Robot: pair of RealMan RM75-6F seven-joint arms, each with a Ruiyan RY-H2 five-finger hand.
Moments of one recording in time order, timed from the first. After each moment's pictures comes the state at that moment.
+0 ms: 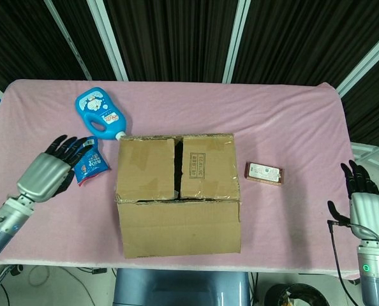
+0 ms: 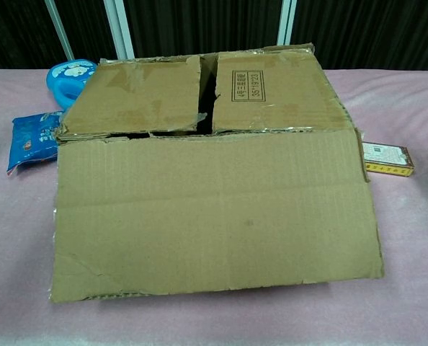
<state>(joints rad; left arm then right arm) -0.53 -0.90 -0.17 -1.80 1.53 0.99 0.20 0.20 -1.20 0.09 -1.61 -1.33 1.56 -0.11</state>
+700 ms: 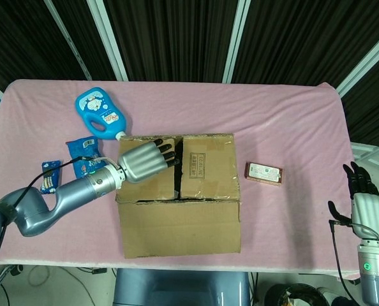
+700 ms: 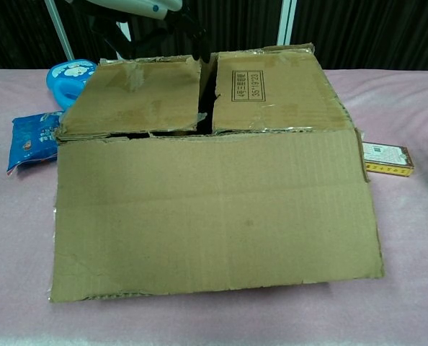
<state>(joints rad) -1.09 -1.07 -0.27 -1.68 1.54 0.45 0.24 0.18 -1.23 0.12 -1.54 -1.33 1.52 -0.03</state>
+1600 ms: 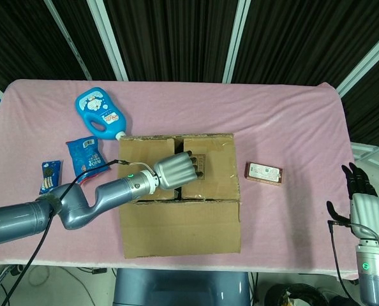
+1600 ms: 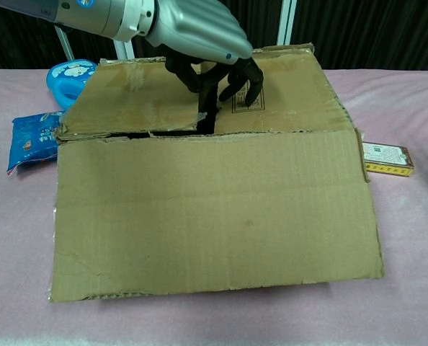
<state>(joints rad) -1.26 -1.26 -0.22 -1.56 1.42 0.40 0.39 0.16 -1.24 0.14 -1.56 -1.33 1.49 -0.02</state>
